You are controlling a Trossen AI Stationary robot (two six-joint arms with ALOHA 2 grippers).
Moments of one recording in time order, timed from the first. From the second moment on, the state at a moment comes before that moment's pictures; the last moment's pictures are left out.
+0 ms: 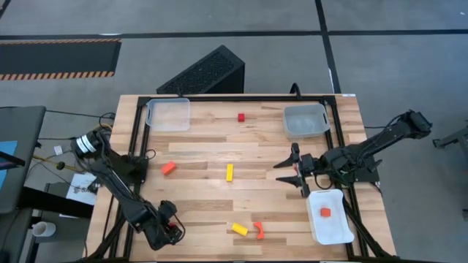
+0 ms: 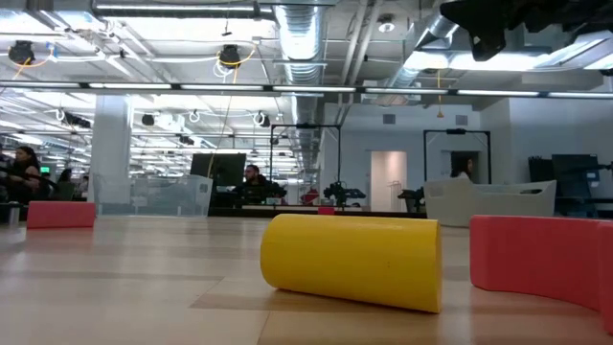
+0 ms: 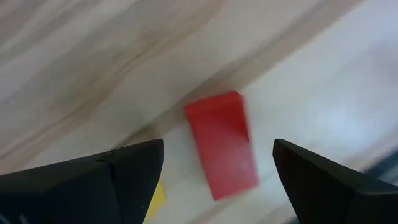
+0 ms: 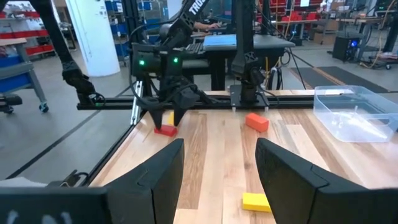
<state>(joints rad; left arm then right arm) -0.94 1.62 0.86 -0.55 -0.05 -1.94 0.39 0.86 0.38 0.44 0.27 0.09</state>
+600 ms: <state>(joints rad) -0.90 1.67 0.86 -0.62 0.00 -1.92 0.39 0.86 0.38 0.44 0.27 0.10</state>
